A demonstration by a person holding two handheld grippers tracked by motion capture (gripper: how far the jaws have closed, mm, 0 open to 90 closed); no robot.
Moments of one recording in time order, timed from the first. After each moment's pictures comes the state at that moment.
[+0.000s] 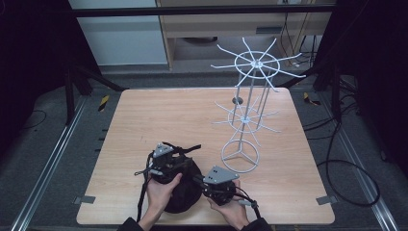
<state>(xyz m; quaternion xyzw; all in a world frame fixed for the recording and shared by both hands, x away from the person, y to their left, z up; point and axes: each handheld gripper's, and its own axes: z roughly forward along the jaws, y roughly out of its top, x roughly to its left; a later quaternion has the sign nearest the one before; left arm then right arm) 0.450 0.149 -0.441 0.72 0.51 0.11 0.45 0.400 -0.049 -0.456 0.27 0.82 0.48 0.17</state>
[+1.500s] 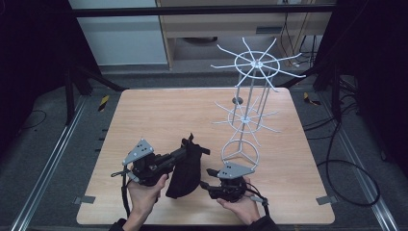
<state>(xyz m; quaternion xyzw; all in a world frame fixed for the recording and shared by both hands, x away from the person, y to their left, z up) 0.410 0.173 -0.366 0.70 0.38 0.12 0.59 0.409 -0.082 -0.456 0.28 0.80 0.51 0.13</state>
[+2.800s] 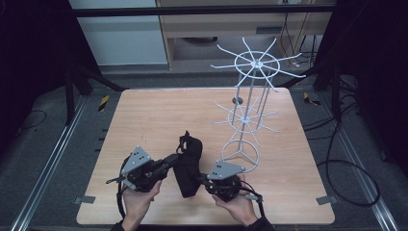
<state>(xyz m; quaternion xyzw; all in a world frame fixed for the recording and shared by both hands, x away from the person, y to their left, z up) 0.400 0.196 -0.387 0.72 0.39 0.17 0.55 0.401 -0.058 -0.422 0.23 0.83 0.49 0.14</state>
